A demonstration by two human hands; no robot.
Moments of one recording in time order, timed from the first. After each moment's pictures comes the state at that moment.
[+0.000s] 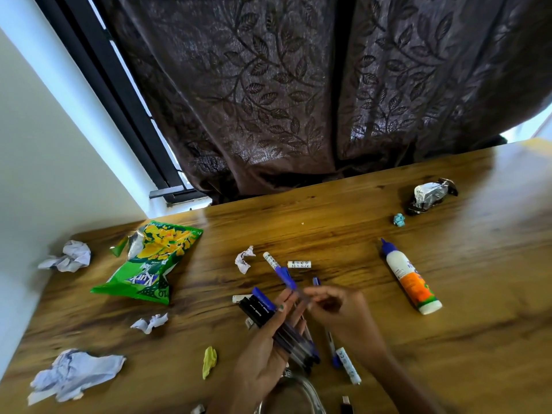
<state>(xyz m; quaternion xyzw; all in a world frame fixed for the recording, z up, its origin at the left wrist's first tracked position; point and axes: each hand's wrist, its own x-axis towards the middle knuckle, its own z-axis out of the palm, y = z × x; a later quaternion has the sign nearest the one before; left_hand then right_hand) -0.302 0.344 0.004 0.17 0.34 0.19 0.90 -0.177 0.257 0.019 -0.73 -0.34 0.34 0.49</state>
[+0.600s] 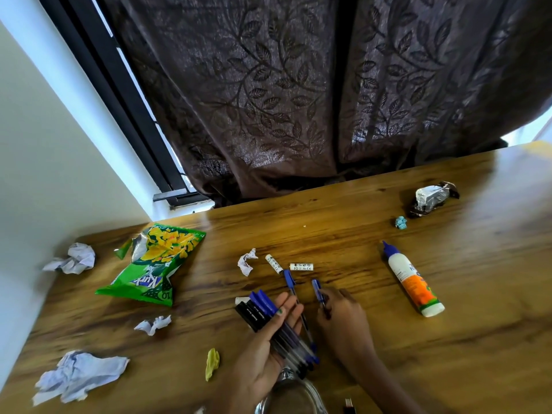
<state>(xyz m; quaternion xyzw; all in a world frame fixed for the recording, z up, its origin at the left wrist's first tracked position) -0.309 0.348 0.004 0.19 0.37 0.19 0.89 -0.177 0.270 -0.019 -0.87 -0.36 0.19 0.29</state>
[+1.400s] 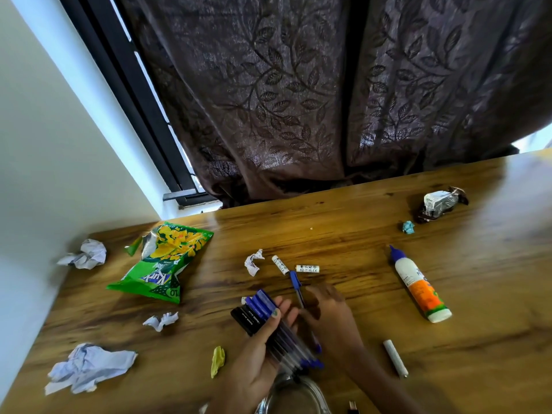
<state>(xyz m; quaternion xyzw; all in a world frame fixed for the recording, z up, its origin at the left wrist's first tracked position) -0.320 0.351 0.003 0.17 0.39 0.21 0.88 -0.184 0.294 -0.029 -0.84 -0.41 0.21 0.28</state>
